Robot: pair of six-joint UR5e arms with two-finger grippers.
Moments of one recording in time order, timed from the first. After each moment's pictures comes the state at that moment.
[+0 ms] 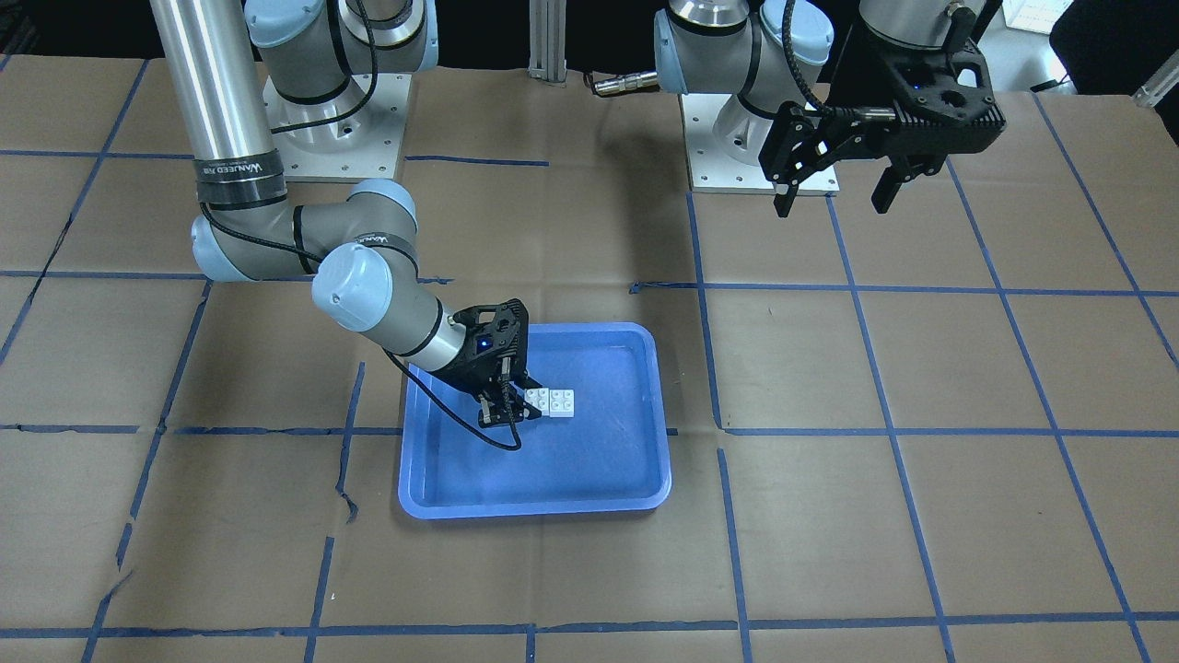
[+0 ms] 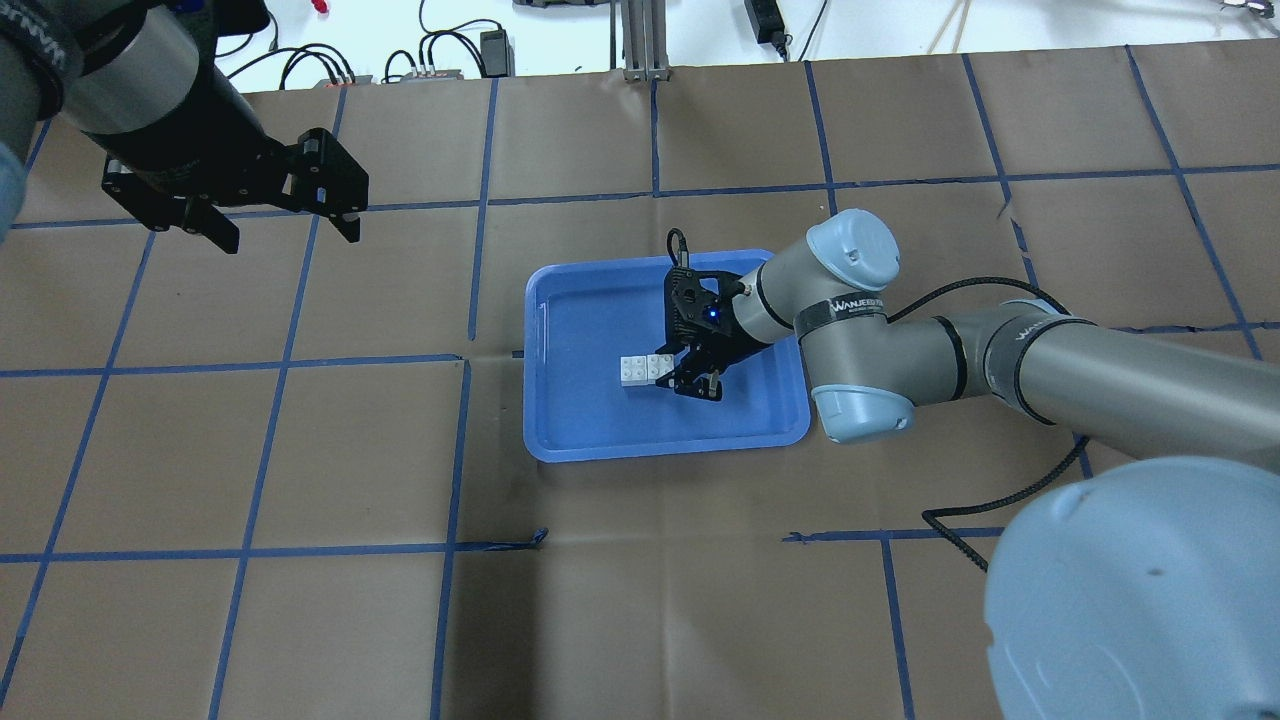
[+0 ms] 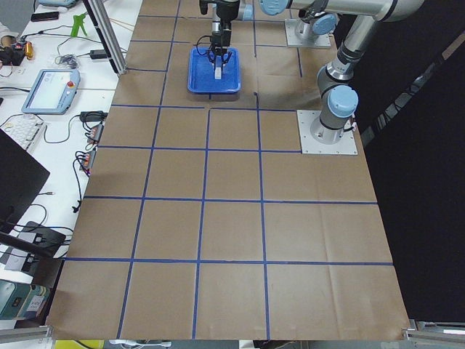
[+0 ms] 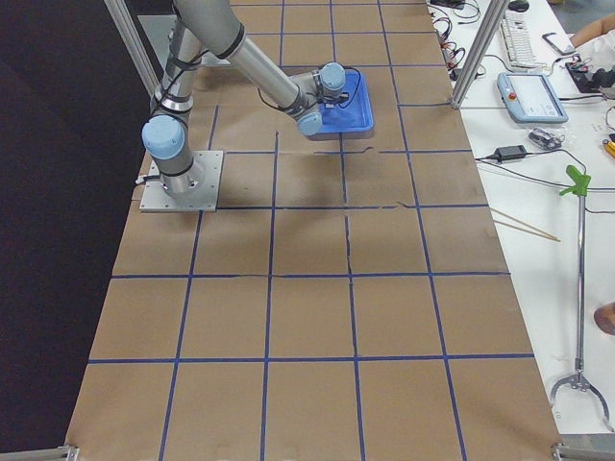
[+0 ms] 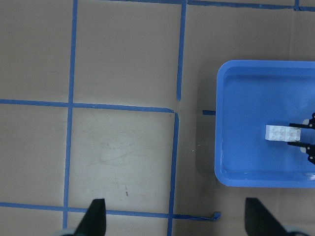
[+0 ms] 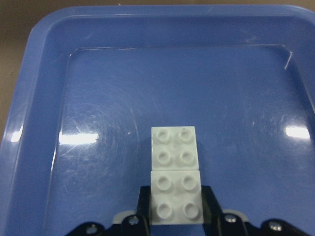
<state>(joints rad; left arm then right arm) -1.54 -1.47 -1.60 -1.53 1.59 -0.03 1.72 -1.08 2.01 -2.65 -0.99 -1.39</state>
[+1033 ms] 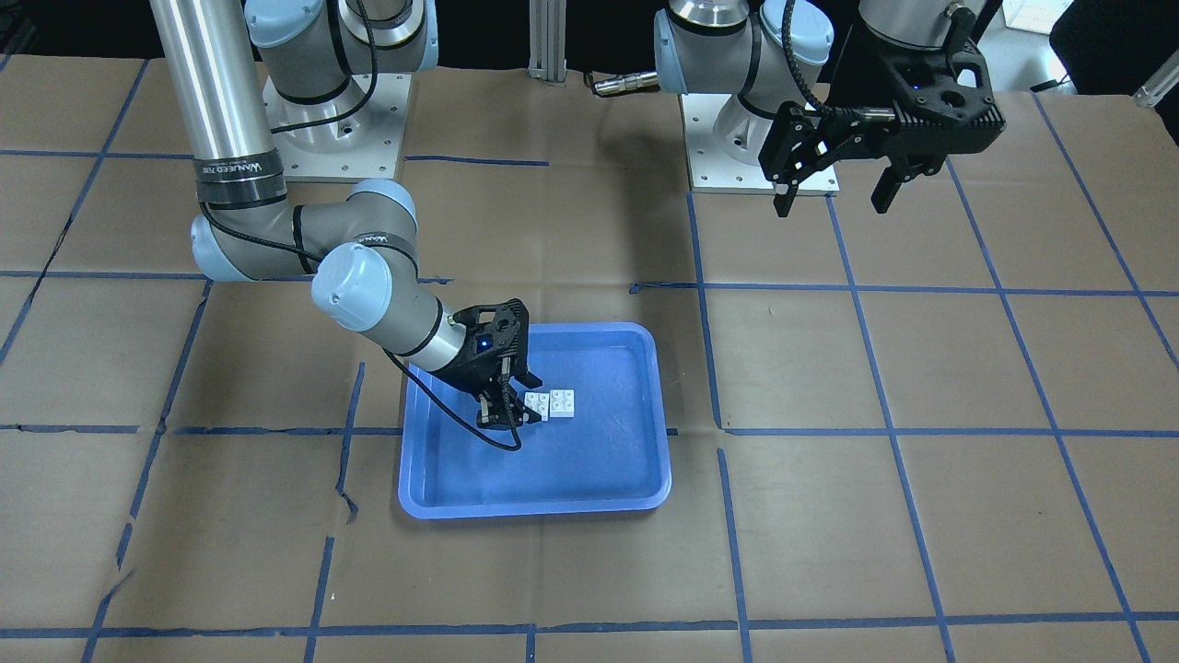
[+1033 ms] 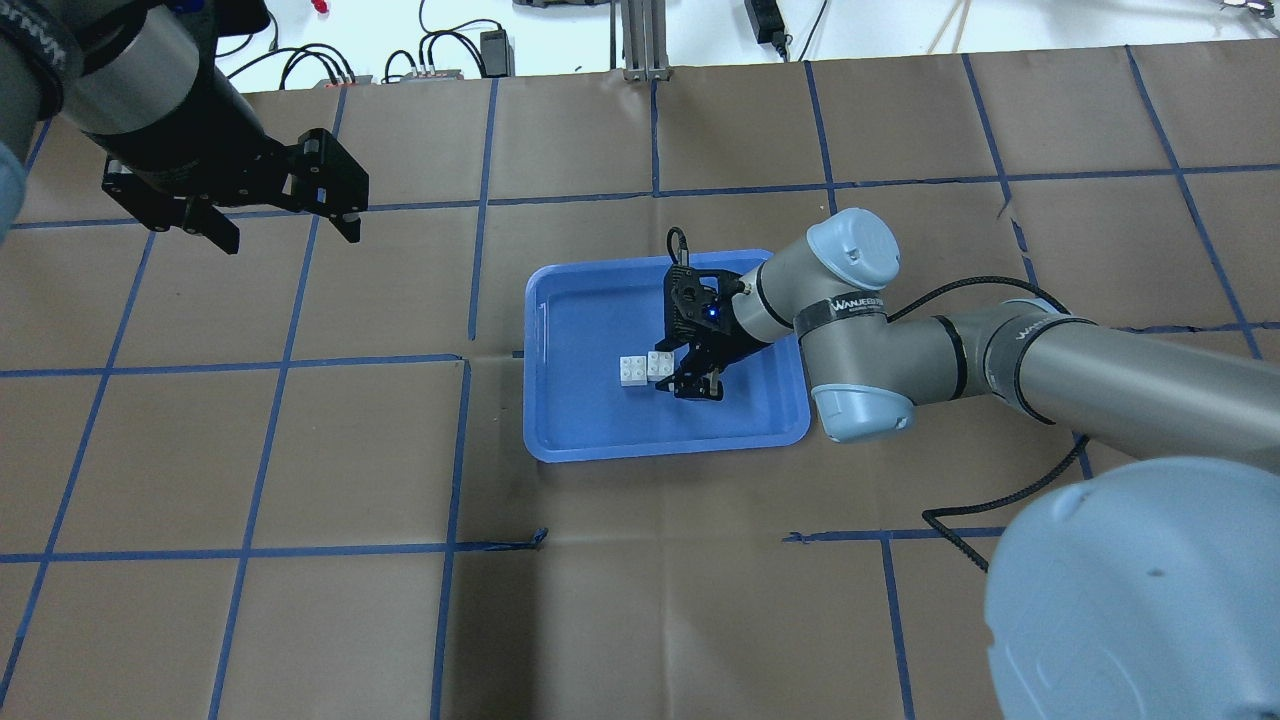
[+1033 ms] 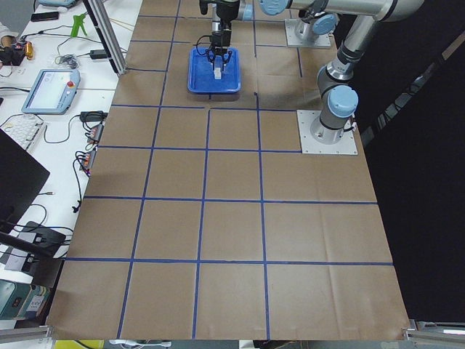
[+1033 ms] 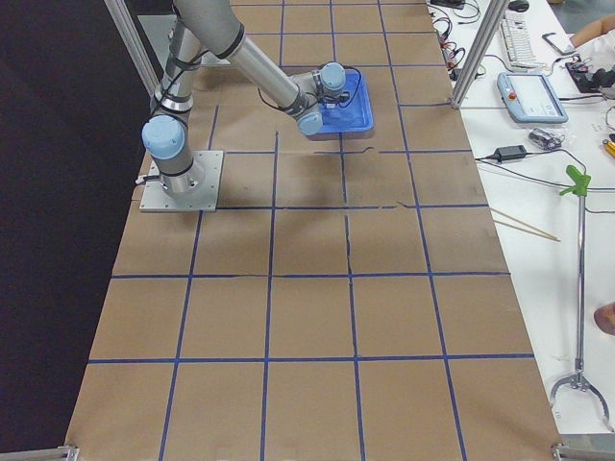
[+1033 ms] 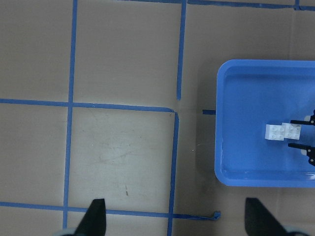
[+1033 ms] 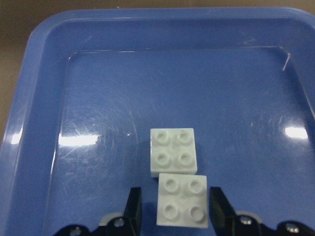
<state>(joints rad) -1.54 -1.47 -1.60 -1.53 1.59 -0.03 1.72 -1.08 2.01 -2.65 -0.98 -1.38</state>
